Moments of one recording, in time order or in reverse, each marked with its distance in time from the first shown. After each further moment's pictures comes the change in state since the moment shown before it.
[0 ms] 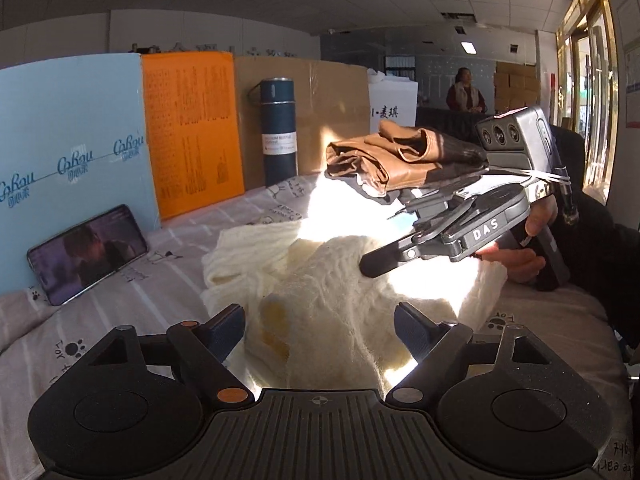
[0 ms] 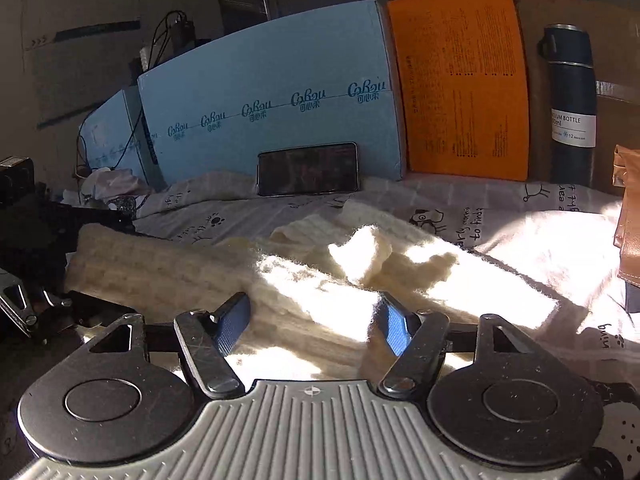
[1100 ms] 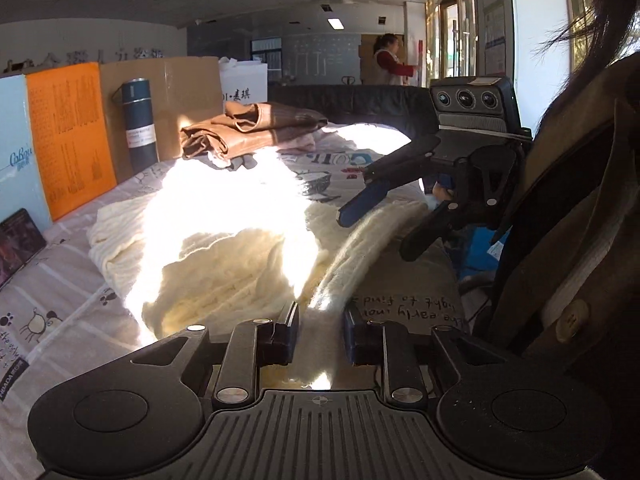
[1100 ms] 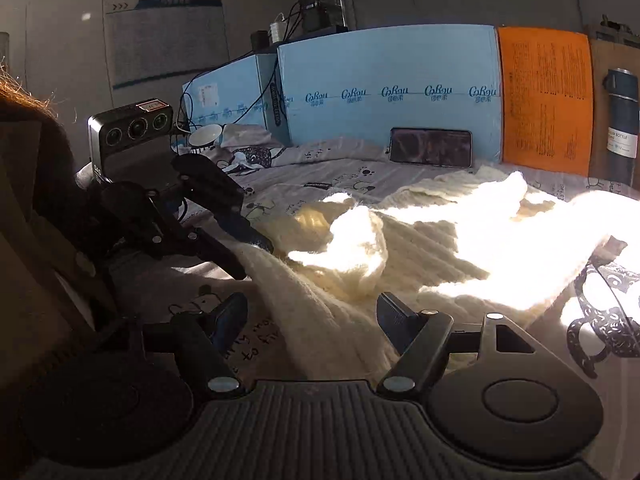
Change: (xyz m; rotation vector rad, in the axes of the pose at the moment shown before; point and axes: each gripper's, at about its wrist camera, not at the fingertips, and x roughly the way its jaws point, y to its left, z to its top) left arm -0.096 -0.045 -0.044 0.213 0.047 -0.366; right arm -0.105 0.141 -0.078 -0.096 0.064 0.169
